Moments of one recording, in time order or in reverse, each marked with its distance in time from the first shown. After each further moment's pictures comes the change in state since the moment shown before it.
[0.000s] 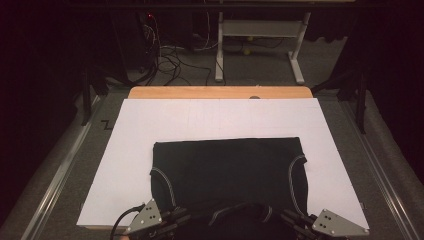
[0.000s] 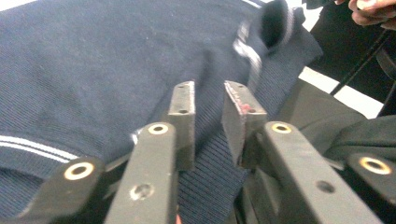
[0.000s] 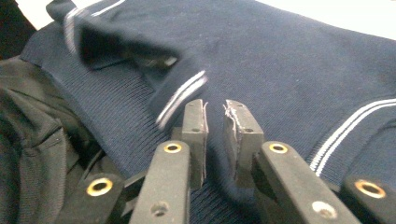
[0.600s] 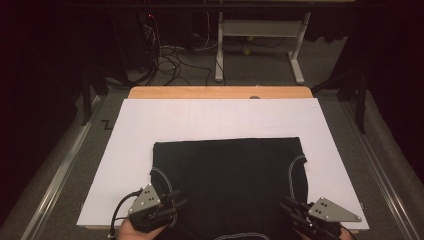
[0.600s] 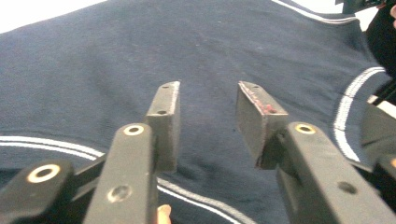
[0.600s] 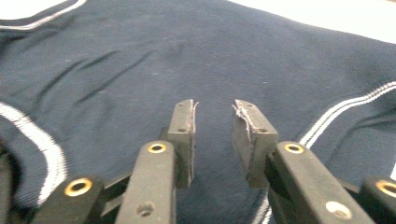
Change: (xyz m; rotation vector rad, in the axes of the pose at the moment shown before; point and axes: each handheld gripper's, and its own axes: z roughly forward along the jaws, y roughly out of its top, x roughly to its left) left arm 0.039 0.004 0.013 -0.018 0.097 -0.032; right arm -0.020 0.003 0.021 0.001 -0.089 0.052
